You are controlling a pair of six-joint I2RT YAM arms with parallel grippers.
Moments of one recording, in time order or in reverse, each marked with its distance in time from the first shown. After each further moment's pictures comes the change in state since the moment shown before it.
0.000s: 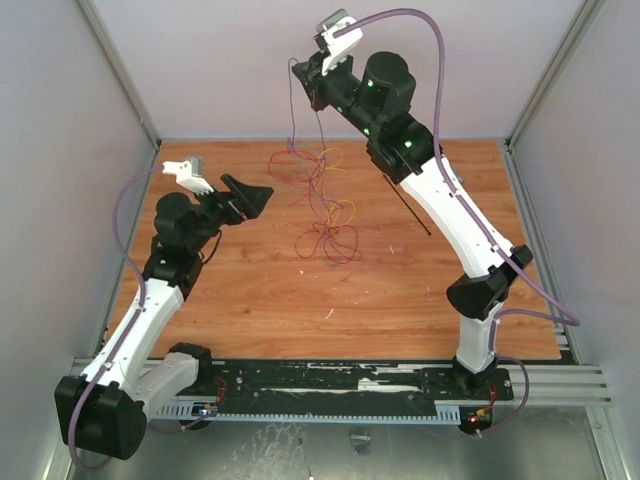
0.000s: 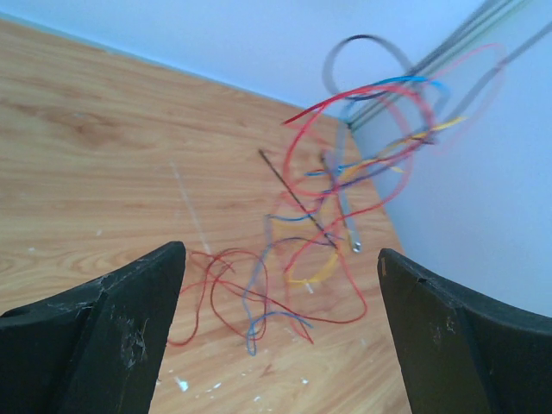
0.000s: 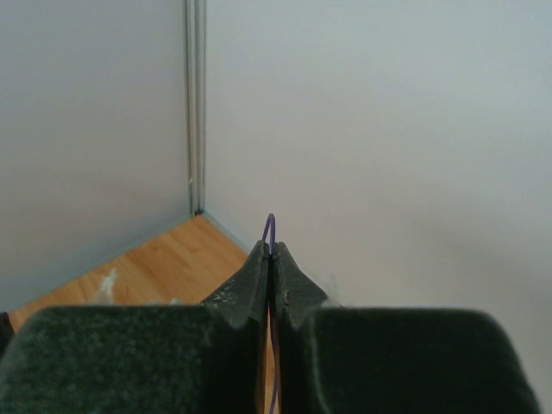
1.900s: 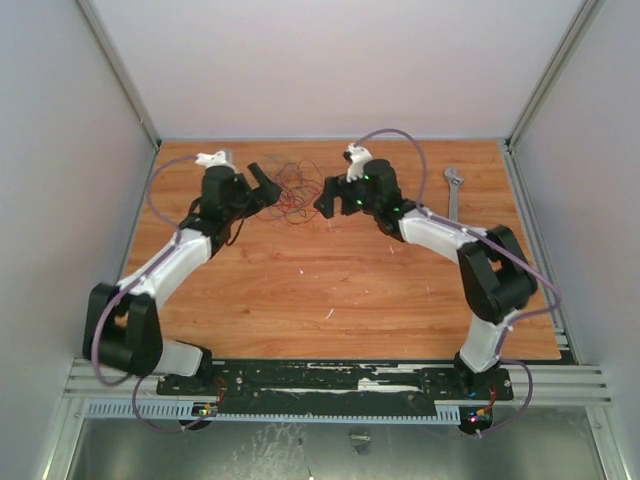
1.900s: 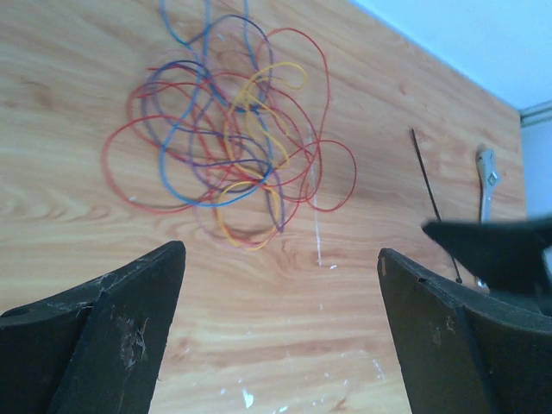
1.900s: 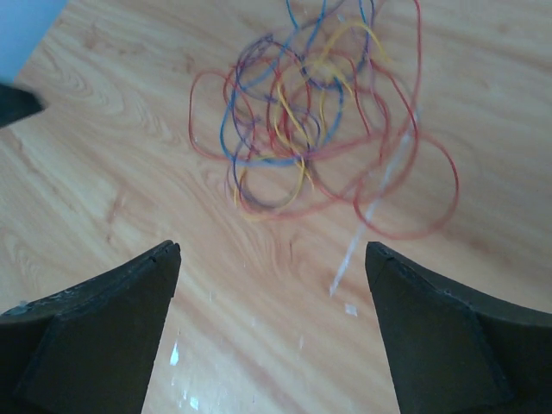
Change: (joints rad) left arm -0.094 0.511 0.213 -0.087 -0.290 -0.014; right arm -0.178 -0.160 -1.213 0.425 -0.195 0.402
